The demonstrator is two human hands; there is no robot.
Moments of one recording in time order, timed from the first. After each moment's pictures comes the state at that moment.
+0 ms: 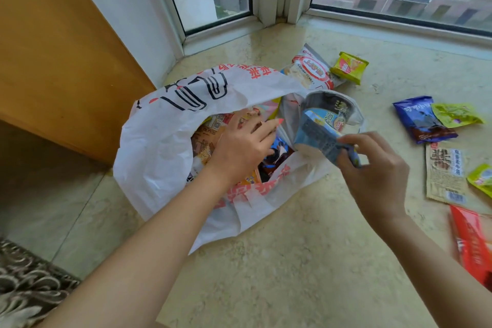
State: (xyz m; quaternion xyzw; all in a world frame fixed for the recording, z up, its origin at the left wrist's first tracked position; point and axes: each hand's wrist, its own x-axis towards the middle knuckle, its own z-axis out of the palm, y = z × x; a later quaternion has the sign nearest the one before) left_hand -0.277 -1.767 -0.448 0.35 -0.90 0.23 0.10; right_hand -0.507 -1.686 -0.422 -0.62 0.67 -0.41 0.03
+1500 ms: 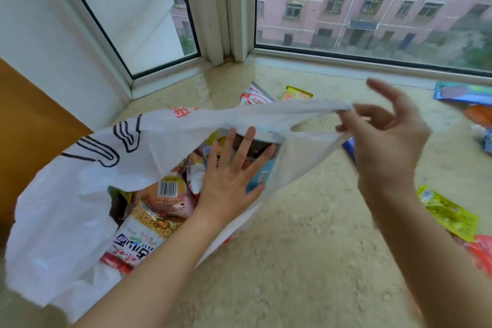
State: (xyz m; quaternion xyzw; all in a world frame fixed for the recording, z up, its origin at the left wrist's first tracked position) left_hand -0.365 -1.784 -0.471 0.44 -0.88 0.13 0.15; right_hand -0.571 -1.750 -0.337 -0.34 0.61 -0.68 0.24
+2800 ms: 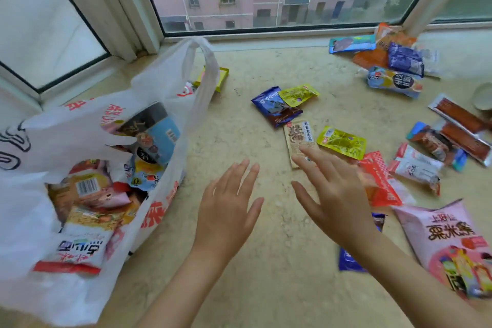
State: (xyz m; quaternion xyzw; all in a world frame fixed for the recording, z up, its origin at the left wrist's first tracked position) left_hand -0.464 -1.634 -0.435 0.41 -0.90 -0.04 0.15; right_hand -0.657 -1.561 -0.413 -0.67 0.70 -0.25 -0.08
